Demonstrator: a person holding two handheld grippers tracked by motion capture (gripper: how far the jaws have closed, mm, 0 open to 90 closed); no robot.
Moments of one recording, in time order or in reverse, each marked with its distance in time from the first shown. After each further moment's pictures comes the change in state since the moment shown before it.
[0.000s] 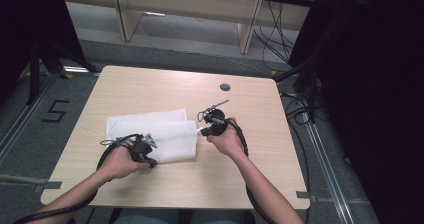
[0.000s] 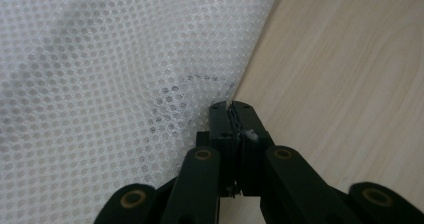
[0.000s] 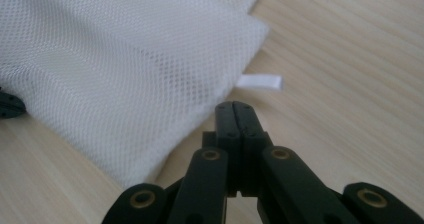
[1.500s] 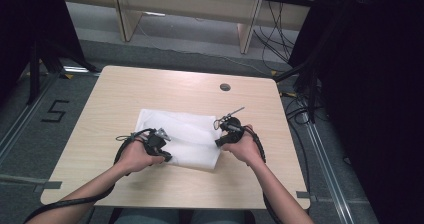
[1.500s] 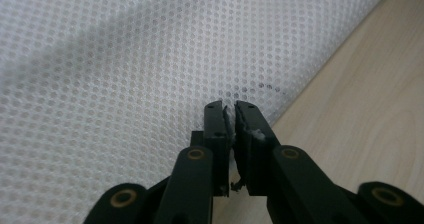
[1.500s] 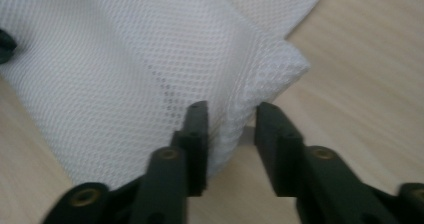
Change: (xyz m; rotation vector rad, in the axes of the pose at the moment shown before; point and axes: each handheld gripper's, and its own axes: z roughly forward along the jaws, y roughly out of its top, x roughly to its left) left arm -0.003 0.034 0.013 -0.056 0.006 0.002; right arm -0.027 -0.035 -0.021 0.075 -0.063 0.034
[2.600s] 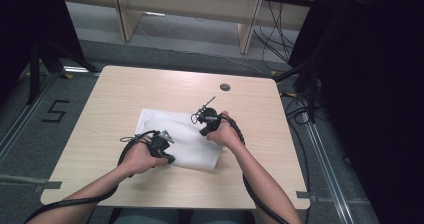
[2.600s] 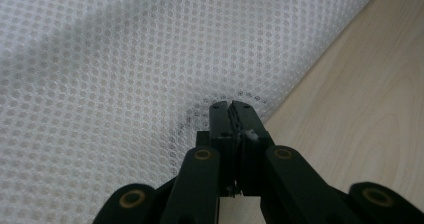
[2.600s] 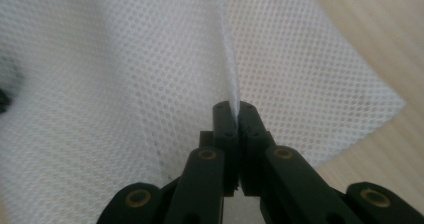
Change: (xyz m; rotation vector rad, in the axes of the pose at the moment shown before) left arm -0.005 0.005 0.012 0.002 -0.044 -0.006; right arm 0.024 0.058 0.045 0.068 0.025 -0.257
